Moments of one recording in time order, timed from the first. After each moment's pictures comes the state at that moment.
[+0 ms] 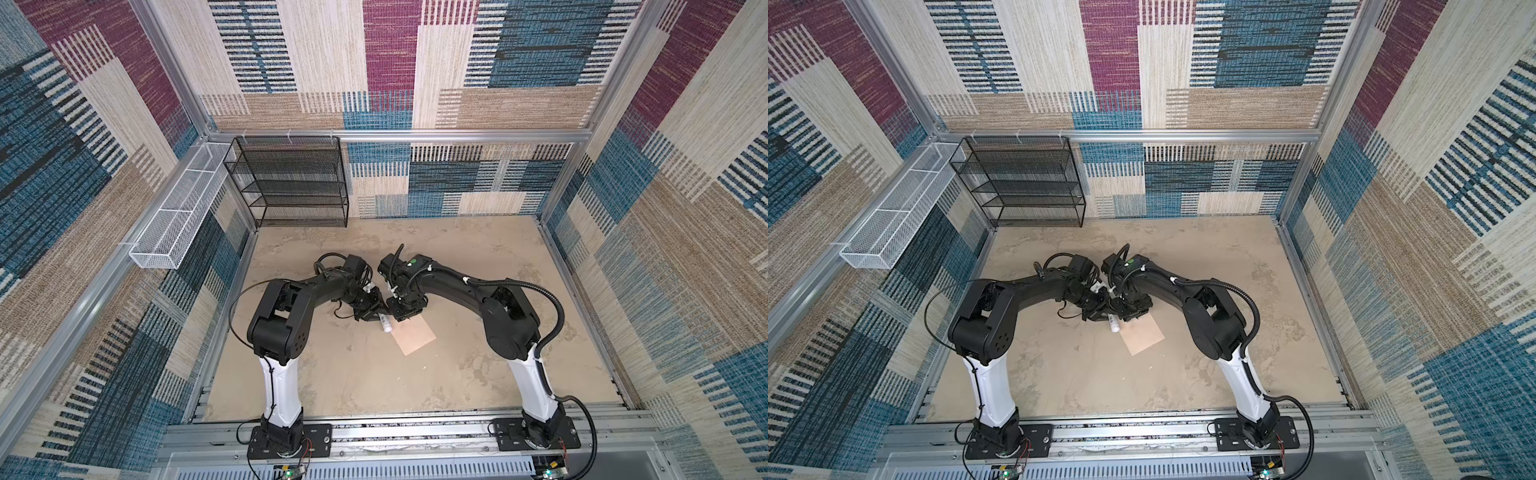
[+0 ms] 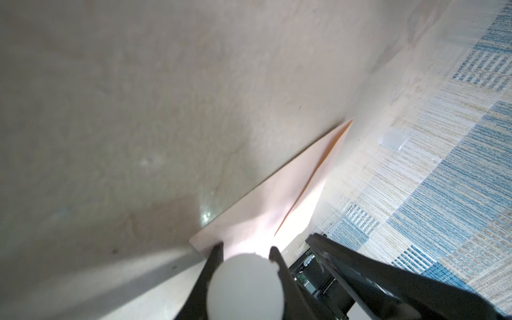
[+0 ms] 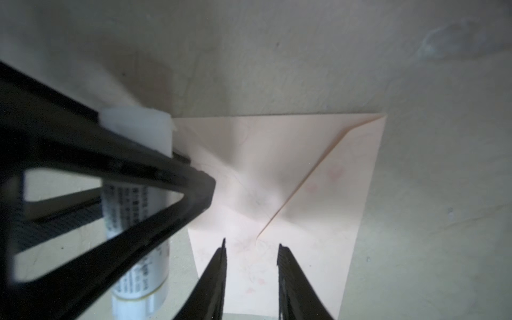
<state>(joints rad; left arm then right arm) -0.37 1.98 1.22 -0.55 0.68 -0.71 0.77 2.17 1.81 -1.10 -0.06 0.33</state>
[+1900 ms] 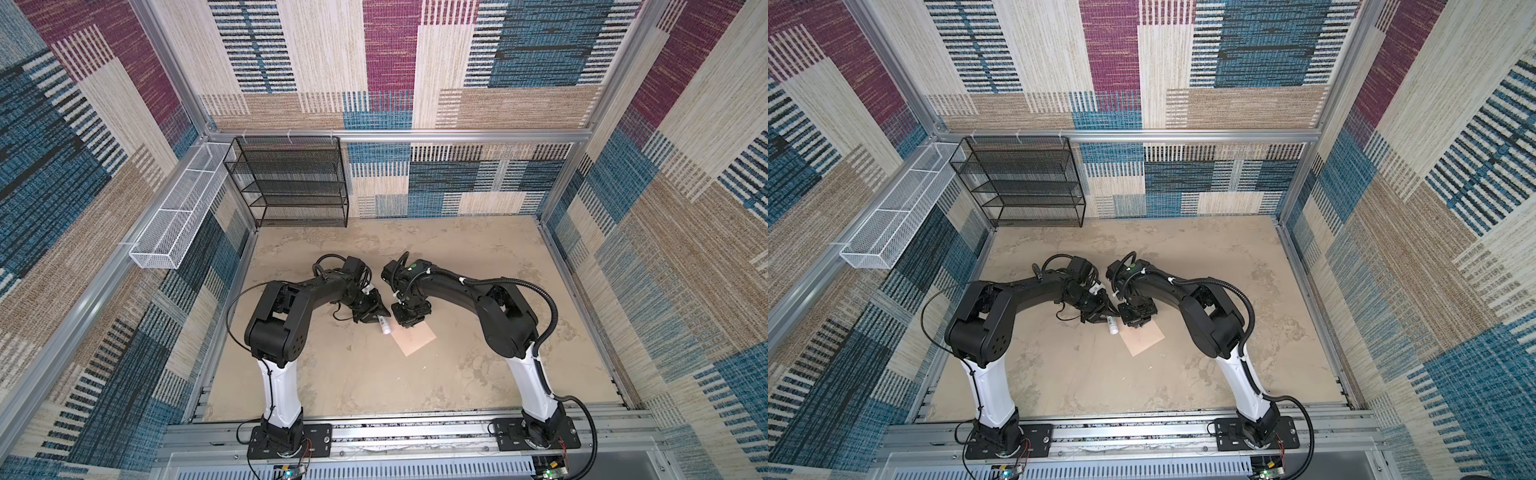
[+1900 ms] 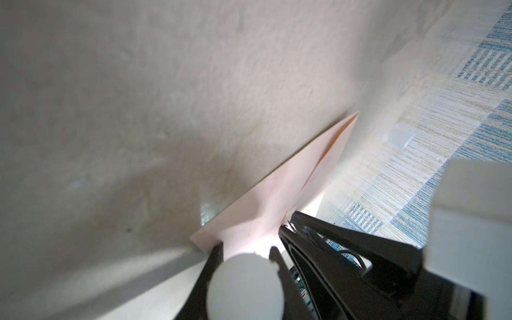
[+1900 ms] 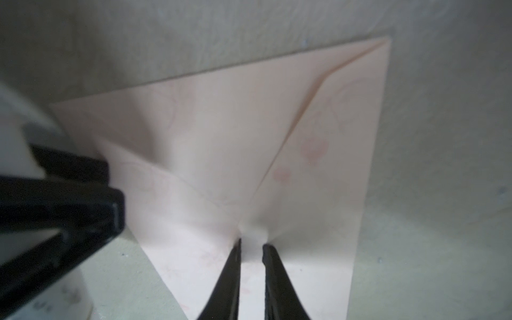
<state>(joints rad) -0.37 1.96 1.19 -0.54 0.67 -0.71 0.77 2.22 1.72 -1.08 -0.07 0.39</state>
